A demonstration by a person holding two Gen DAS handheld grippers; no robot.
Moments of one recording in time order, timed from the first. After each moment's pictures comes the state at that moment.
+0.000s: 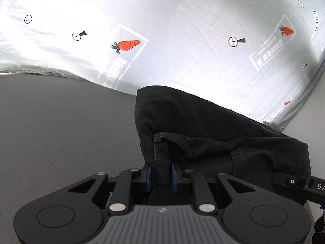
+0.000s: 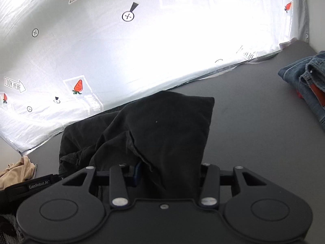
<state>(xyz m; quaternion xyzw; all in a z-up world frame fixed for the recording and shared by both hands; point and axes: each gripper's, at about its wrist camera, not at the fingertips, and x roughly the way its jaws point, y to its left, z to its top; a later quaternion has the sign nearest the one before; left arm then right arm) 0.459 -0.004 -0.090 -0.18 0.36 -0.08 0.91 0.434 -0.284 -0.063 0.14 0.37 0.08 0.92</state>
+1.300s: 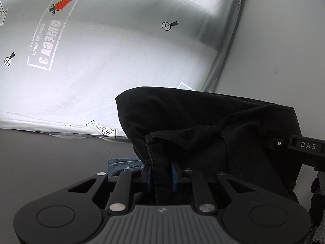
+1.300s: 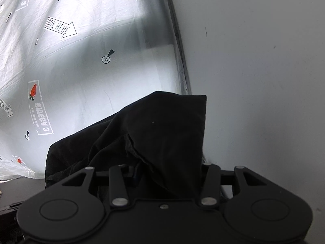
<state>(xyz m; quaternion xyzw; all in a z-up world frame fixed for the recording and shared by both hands) 0.485 -0.594 -0.045 -0.13 0.27 -0.11 0.95 0.519 -0.851 0.036 0.09 0.24 0.06 0.97</state>
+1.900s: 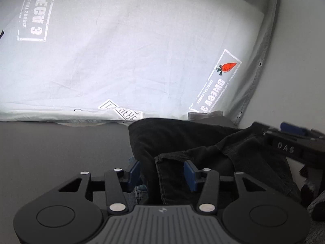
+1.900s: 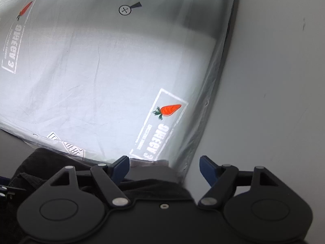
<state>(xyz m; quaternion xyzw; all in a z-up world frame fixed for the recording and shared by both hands) 0.590 -0.602 -0.120 -0.10 0.34 -0.03 0.94 0.679 -0.786 -0.086 -0.07 0.21 0.07 0.97</state>
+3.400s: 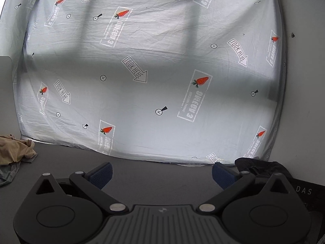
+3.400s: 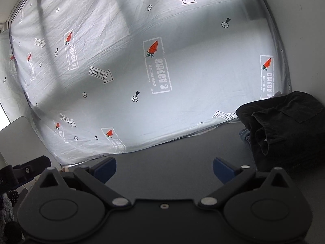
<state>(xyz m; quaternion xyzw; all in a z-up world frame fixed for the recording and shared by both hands) 0.188 -0.283 0.027 -0.07 0.16 0.07 0.98 0.294 -0.519 -0.015 0.15 0.22 0.20 0.94</state>
